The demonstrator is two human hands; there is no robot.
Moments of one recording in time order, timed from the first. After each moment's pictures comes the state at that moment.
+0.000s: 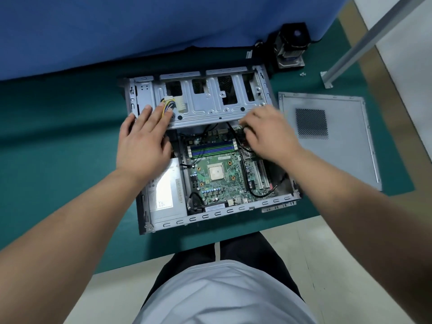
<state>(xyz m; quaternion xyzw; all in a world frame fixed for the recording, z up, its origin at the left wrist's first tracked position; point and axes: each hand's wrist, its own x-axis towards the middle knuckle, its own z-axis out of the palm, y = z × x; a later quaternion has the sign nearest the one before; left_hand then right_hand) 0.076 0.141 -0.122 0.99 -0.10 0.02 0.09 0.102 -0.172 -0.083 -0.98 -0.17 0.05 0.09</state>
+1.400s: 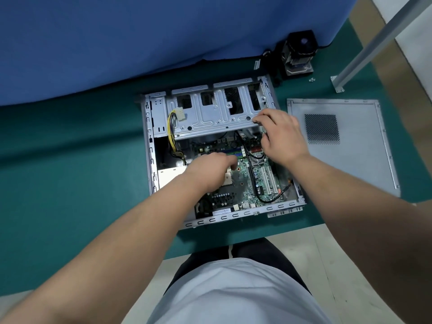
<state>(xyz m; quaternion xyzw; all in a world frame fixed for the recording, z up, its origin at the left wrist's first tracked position) 0.075 0.037 -0.102 0.92 -0.24 -0.28 0.13 0.113 -0.197 -0.109 -0.98 -0.14 -0.03 0.11</state>
